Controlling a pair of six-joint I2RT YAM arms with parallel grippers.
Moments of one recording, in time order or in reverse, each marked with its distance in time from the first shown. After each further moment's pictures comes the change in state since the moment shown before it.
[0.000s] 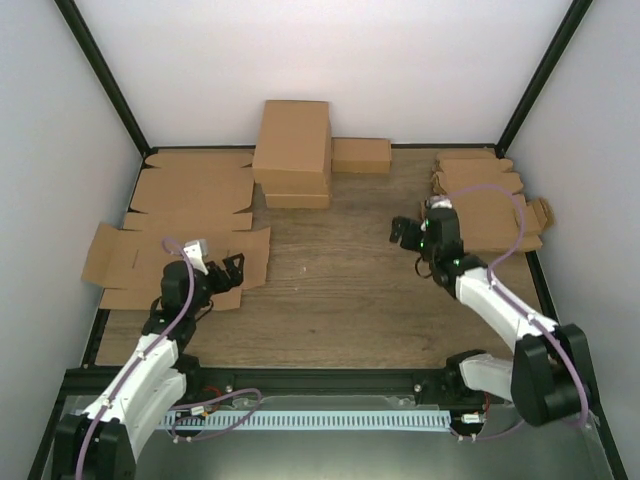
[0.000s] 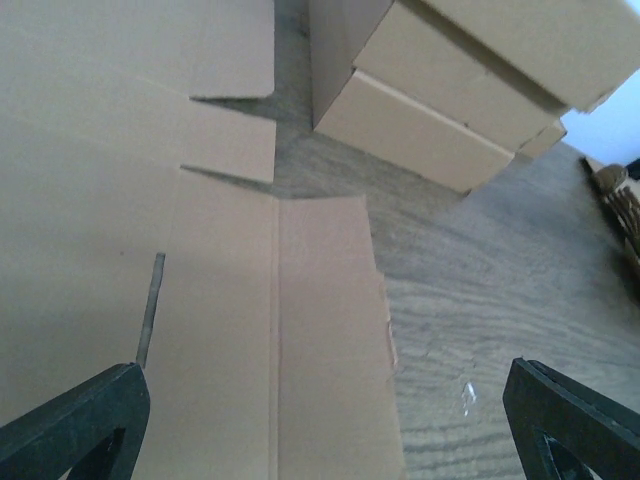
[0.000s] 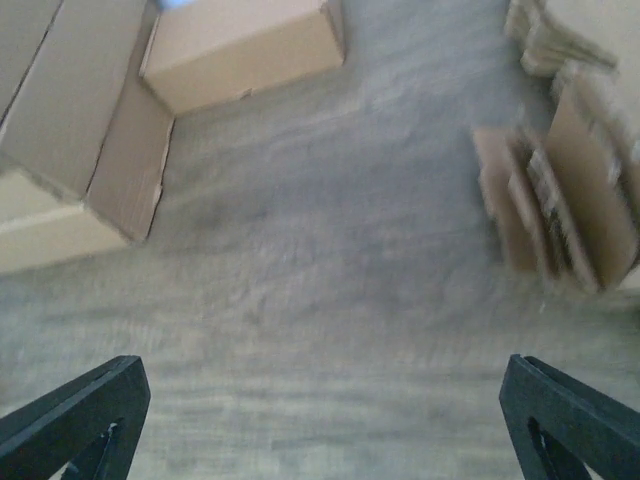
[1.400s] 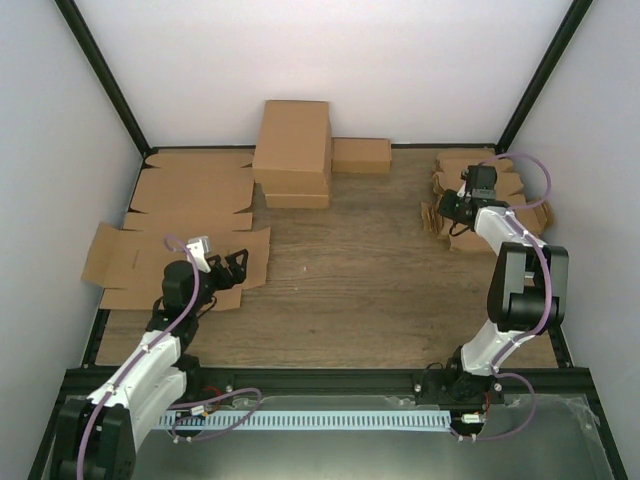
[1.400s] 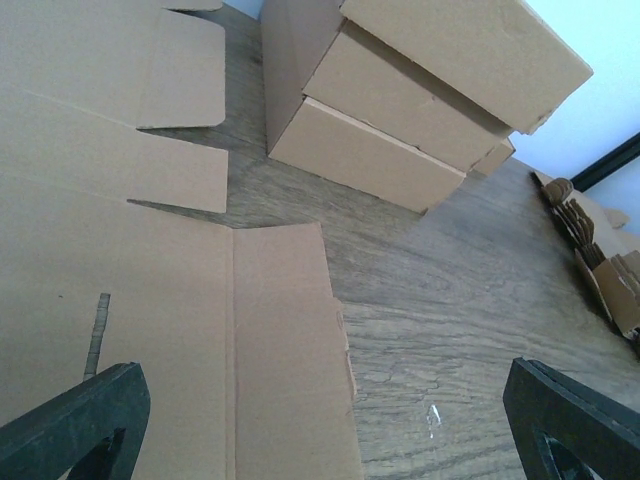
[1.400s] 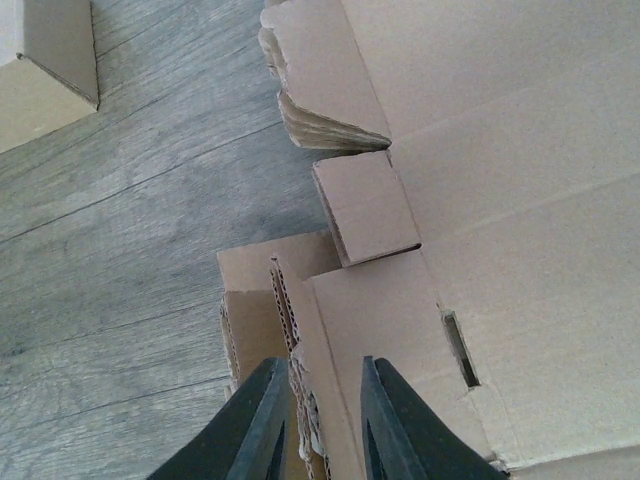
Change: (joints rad) left arm 0.000 0.073 -0.019 0.188 0.054 -0.021; right arm -0.388 0.534 0.520 -0.255 -0.153 -0.179
